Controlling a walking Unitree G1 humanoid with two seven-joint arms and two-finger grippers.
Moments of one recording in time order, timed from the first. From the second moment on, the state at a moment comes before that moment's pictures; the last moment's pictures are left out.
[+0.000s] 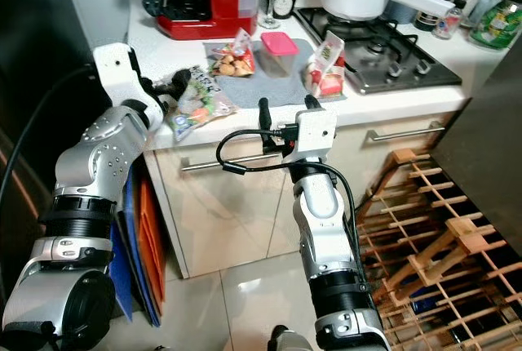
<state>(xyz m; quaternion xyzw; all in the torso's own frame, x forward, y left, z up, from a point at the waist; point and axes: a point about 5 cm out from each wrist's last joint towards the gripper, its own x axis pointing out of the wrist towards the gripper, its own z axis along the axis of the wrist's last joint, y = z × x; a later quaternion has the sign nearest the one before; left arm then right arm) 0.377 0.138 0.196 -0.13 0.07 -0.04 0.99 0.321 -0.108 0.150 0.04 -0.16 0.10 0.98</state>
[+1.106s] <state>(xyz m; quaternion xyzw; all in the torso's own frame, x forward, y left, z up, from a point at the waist) 0.364 0.147 0.176 -0.12 0.15 0.01 0.98 0.321 -0.108 0.147 0.04 -0.15 0.10 0.98</state>
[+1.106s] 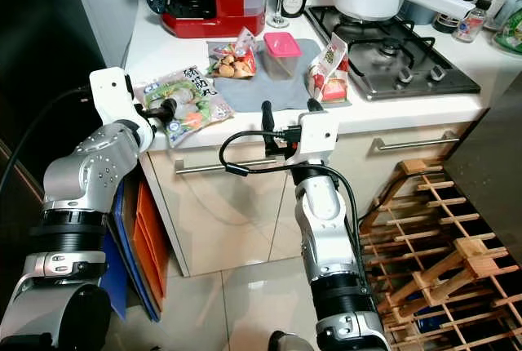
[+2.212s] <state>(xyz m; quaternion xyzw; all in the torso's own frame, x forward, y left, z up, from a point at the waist) 0.380 0.107 0.138 -0.32 0.17 -0.14 0.92 0.316 -0.108 0.142 0.05 -0.14 0.09 0.99</state>
